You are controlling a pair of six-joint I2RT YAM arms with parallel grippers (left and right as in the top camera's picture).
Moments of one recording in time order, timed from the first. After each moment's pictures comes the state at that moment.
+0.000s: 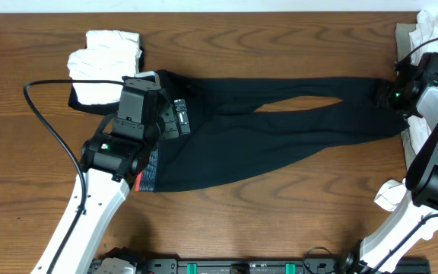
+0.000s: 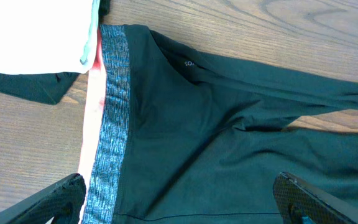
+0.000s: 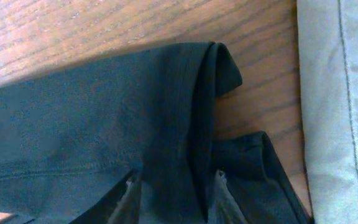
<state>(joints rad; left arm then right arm) -0.30 1.22 1.06 -0.69 -0.09 -0.42 -0.38 2.10 1.41 -0.45 -0.24 -0.02</state>
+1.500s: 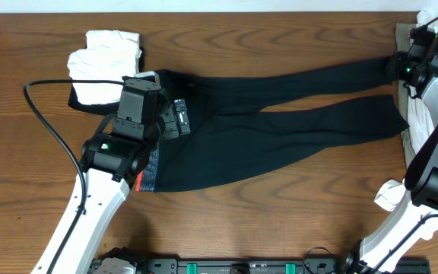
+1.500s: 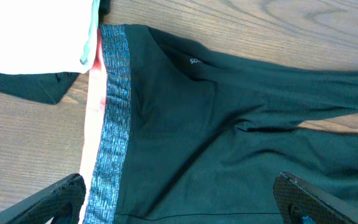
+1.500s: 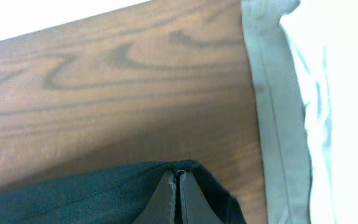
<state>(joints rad) -0.30 1.22 1.06 -0.69 -0.09 -0.42 -0.37 2.10 1.52 -0.20 -0.29 0.00</state>
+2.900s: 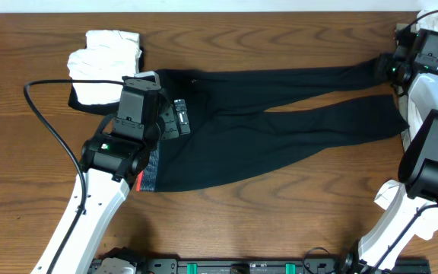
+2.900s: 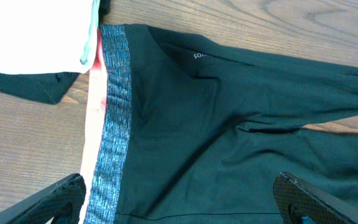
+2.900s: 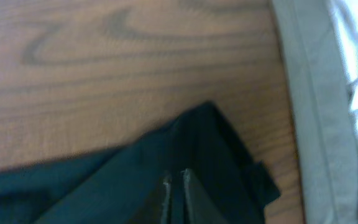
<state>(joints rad) -0.30 1.22 1.06 -0.69 -0.09 -0.42 -0.31 2.16 1.55 -0.27 -0.22 0.00</state>
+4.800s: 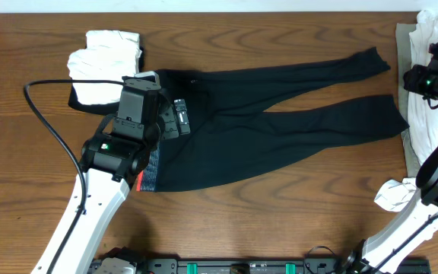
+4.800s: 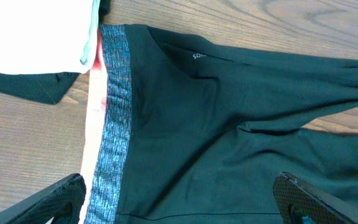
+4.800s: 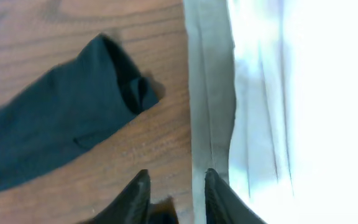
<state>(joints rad) -0.30 1.22 1.06 -0.69 -0.09 -0.42 -0.50 2.13 1.56 -0.37 -0.32 -0.11</state>
